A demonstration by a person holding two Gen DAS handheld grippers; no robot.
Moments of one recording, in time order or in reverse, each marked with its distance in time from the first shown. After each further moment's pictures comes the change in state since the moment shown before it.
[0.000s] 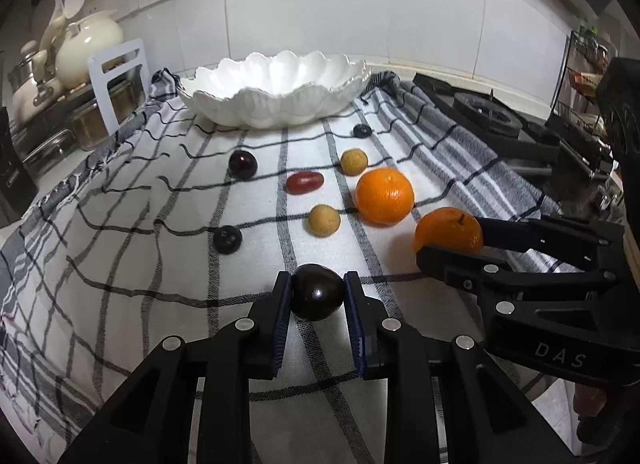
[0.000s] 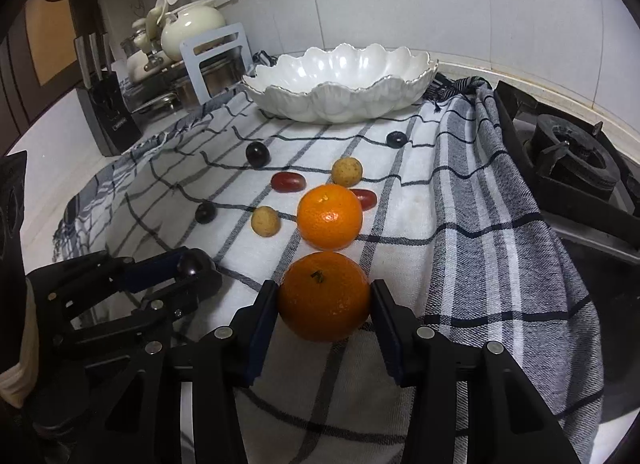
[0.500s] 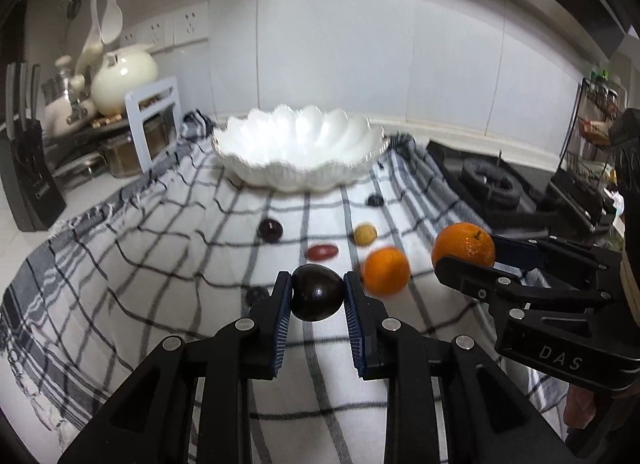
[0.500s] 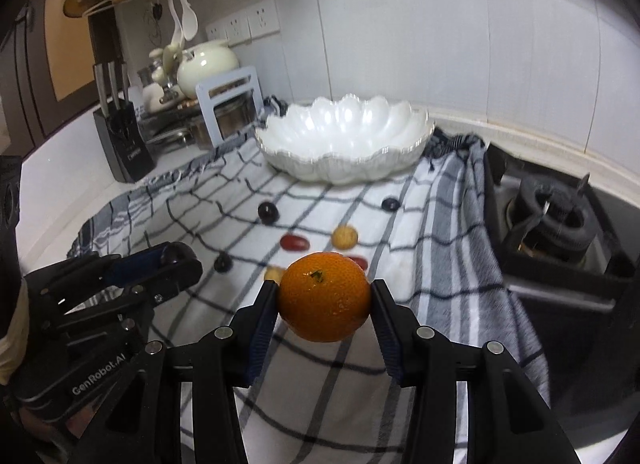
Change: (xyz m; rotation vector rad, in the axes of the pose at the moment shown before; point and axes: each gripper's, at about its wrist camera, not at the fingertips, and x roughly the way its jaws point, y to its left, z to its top) left arm -0.044 0.005 0.036 -0.074 -0.140 0.052; right arm -0.044 0.000 0.031 -0.044 -0.124 0.000
